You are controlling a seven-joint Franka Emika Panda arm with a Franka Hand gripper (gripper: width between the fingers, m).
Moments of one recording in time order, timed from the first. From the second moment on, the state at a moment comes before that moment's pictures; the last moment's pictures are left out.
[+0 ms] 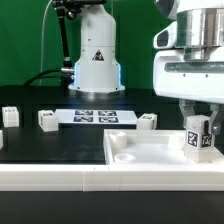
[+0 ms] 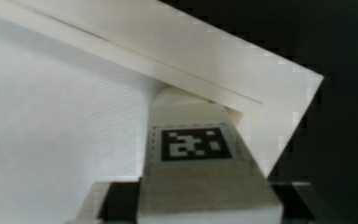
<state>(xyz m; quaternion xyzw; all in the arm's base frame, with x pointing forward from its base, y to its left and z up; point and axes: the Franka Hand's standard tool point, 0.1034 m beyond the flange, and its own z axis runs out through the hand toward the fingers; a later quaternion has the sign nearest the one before) 0.621 0.122 0.072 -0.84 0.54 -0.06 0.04</state>
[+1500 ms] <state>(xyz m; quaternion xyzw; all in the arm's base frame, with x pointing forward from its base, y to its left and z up) 0.624 0.122 0.074 -0.98 0.19 -0.07 0.01</state>
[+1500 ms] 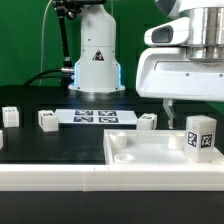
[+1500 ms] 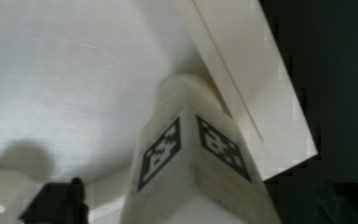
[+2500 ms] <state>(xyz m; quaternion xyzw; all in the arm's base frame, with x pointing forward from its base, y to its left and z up) 0.623 0.118 0.074 -1.00 -0.06 -0.08 -0.02</state>
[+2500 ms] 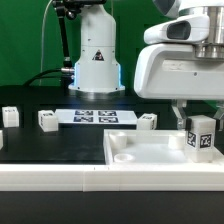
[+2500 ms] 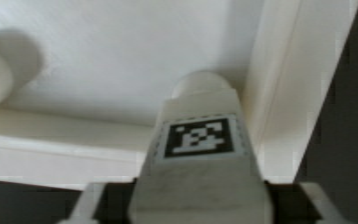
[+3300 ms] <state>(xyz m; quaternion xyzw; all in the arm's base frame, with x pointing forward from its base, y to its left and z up) 0.622 0.111 0.073 -0.98 0.16 -0.08 0.00</state>
